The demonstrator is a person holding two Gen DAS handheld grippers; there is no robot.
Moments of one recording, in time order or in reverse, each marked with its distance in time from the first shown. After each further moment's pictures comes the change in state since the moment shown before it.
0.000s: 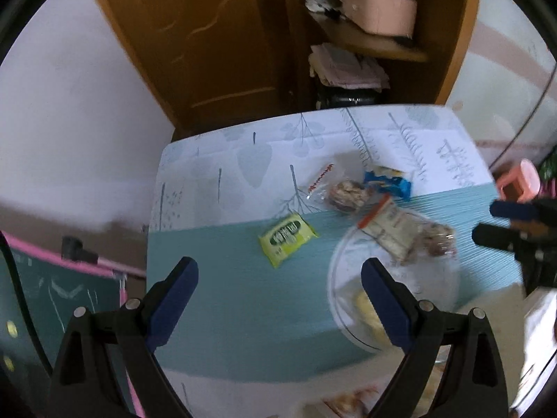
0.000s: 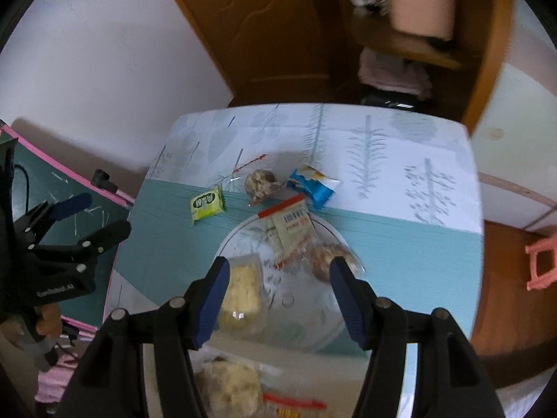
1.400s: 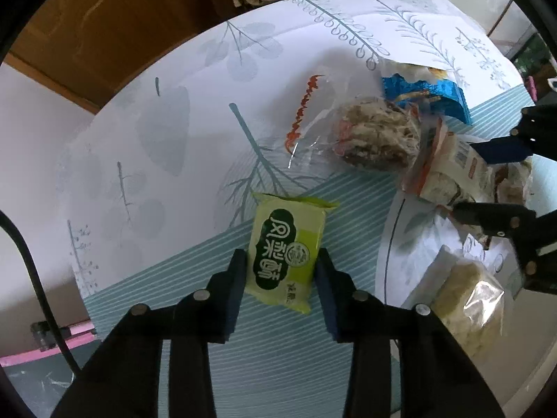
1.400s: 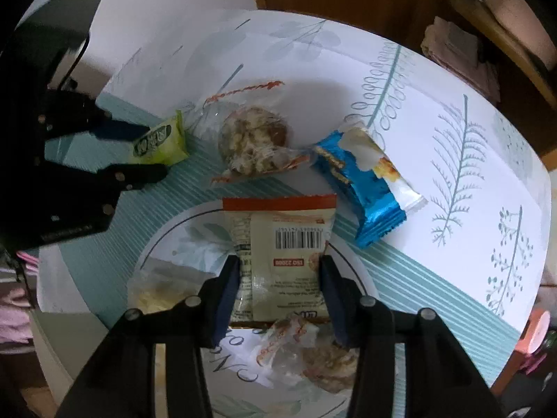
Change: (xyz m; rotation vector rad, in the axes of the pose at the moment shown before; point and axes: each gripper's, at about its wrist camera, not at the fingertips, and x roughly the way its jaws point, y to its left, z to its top) left arm 0.173 -0.017 0.022 0.295 0.265 -0.104; right arm 0.155 0.025 0.022 -0.263 0.251 -0.066
